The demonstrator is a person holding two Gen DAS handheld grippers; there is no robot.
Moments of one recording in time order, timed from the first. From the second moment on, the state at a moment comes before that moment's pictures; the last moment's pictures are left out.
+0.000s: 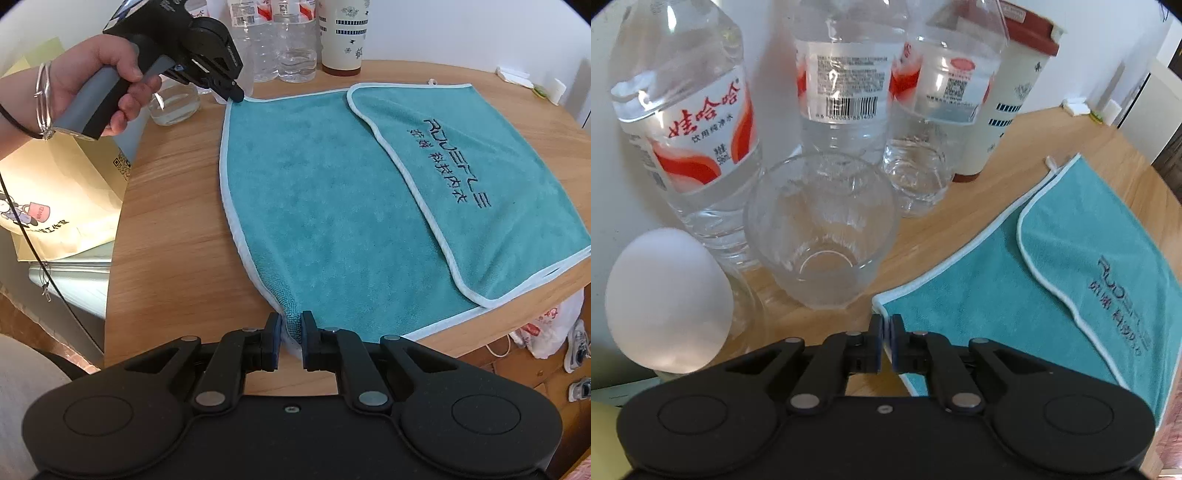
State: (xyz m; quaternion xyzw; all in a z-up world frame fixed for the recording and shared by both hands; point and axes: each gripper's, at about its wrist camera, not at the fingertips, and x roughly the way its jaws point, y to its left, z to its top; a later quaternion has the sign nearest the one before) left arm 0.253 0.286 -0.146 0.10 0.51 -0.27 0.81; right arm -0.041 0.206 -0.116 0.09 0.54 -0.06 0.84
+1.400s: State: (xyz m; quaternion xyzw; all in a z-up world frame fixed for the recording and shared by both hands) left arm 0.236 0.104 -0.035 0.06 0.42 -0.24 0.87; right arm -0.071 -0.037 -0.038 0.16 0.42 -0.01 0.90
